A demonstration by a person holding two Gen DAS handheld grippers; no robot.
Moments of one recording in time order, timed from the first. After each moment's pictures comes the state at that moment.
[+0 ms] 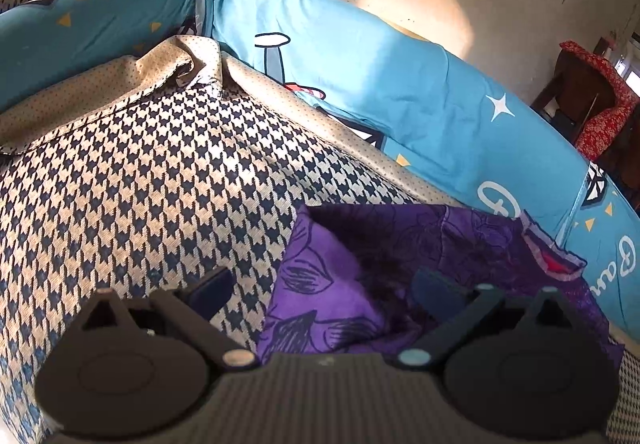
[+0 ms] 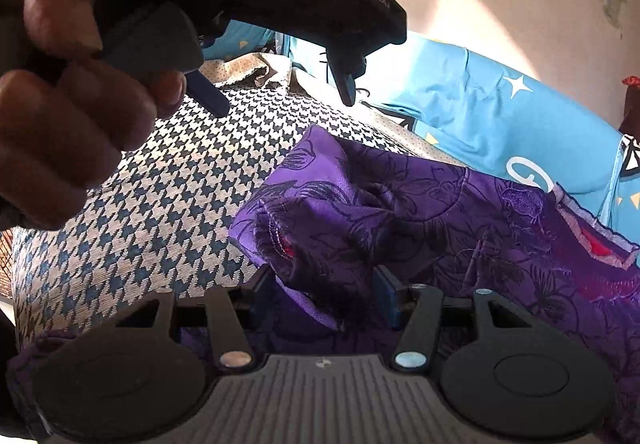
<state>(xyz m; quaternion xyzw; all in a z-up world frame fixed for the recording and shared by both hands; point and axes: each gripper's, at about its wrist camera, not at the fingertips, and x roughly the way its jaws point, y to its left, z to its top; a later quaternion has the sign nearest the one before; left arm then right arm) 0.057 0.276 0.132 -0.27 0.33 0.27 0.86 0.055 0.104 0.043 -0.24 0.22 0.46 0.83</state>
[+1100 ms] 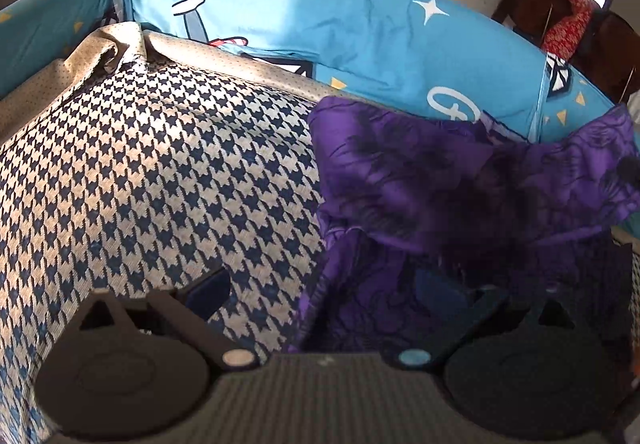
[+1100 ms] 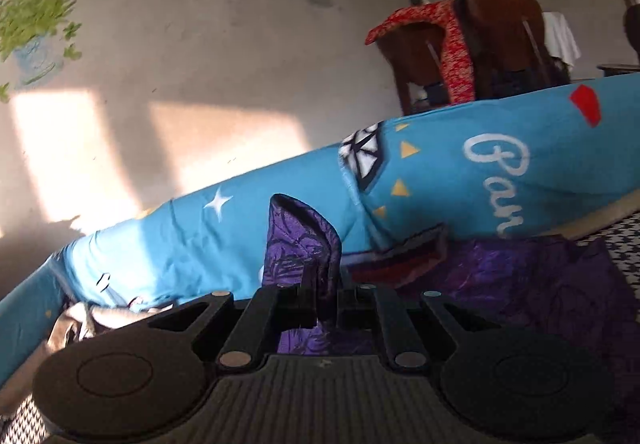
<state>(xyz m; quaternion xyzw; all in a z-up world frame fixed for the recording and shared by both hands) 0.085 0.219 0.102 -0.20 0.41 0.20 0.87 0.211 -0.020 0.116 0.13 0.20 0.20 0.95</state>
